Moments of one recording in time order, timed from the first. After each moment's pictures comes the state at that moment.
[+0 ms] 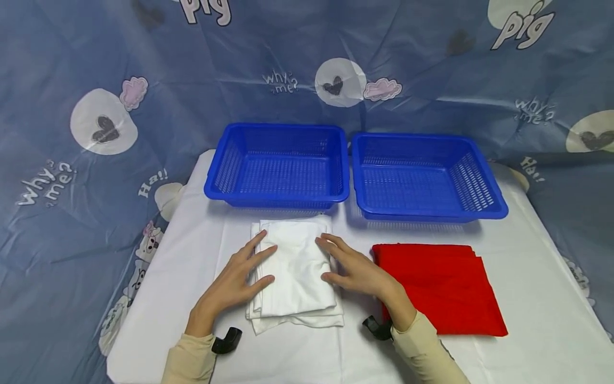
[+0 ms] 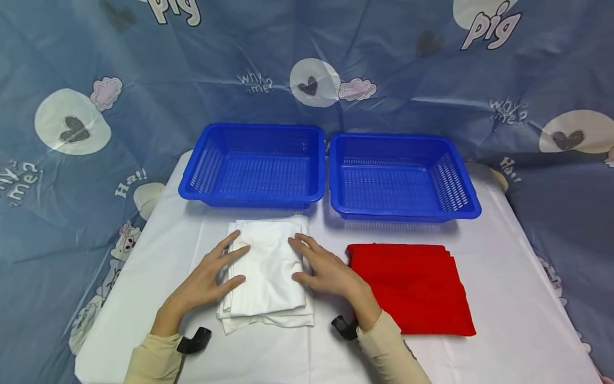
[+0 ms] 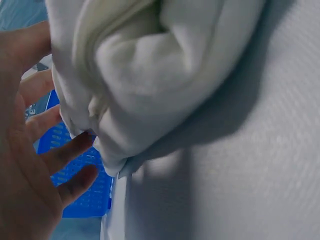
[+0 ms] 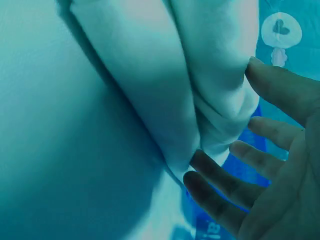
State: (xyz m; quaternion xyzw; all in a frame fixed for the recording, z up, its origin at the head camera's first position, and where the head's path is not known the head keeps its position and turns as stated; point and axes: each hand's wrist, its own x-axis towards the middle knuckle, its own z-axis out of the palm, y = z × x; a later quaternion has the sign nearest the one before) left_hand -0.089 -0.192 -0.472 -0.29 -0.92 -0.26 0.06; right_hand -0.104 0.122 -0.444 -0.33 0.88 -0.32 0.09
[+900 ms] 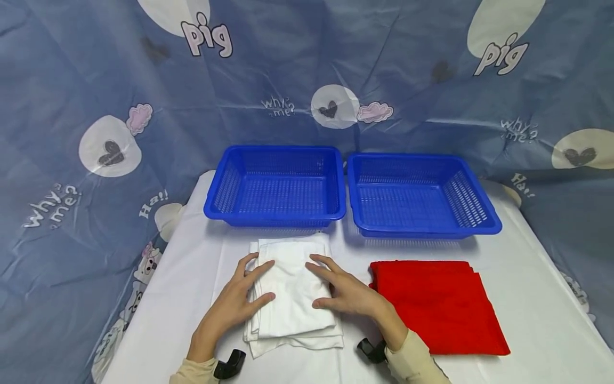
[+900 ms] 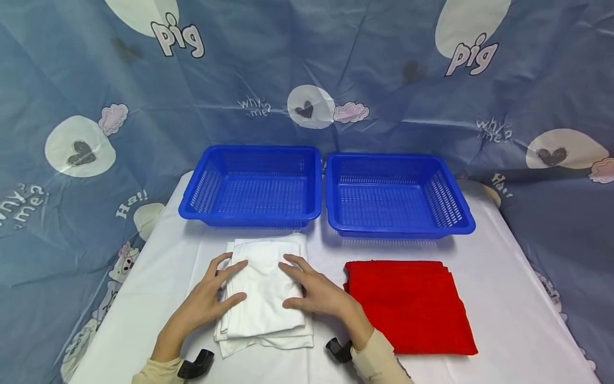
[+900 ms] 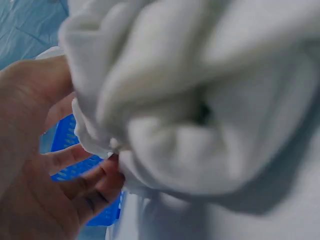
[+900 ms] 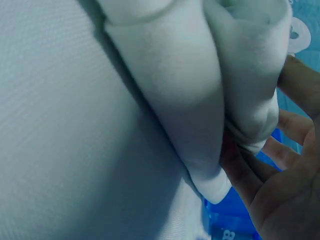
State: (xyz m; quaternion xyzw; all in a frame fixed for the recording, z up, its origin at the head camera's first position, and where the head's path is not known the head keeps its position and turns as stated) left_hand -0.080 -0.182 -0.469 -0.21 -0.93 -0.30 0.06; right_hand -0.099 0.108 -0.457 -0.36 0.87 -0.33 0.10
